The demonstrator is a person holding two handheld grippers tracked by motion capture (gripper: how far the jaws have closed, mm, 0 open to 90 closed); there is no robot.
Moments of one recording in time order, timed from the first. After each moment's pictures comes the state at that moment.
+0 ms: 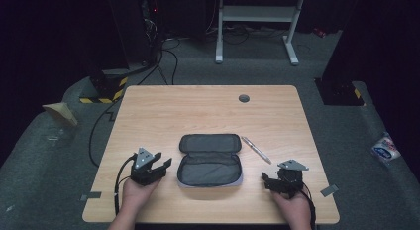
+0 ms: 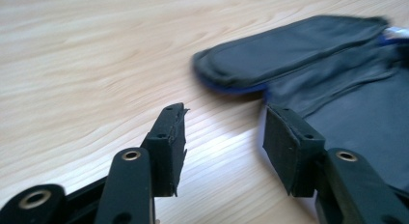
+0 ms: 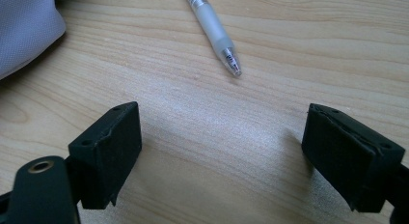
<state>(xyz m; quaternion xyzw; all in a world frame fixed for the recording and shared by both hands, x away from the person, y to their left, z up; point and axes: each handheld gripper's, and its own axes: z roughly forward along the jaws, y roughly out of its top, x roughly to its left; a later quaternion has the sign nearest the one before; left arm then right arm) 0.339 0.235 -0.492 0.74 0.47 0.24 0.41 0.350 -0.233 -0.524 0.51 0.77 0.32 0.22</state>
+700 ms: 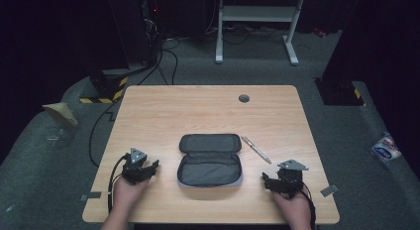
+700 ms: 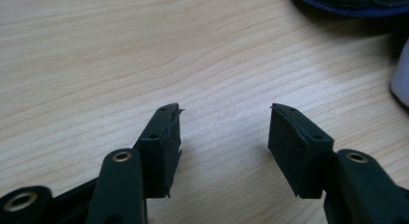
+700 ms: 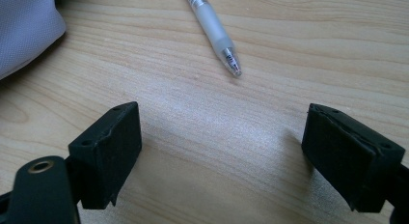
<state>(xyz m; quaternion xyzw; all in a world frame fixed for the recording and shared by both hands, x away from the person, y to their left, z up) 0.357 0.266 -0.524 0.75 0.52 0.25 0.32 0.350 -0.233 -0.524 0.51 0.77 0.32 0.22</state>
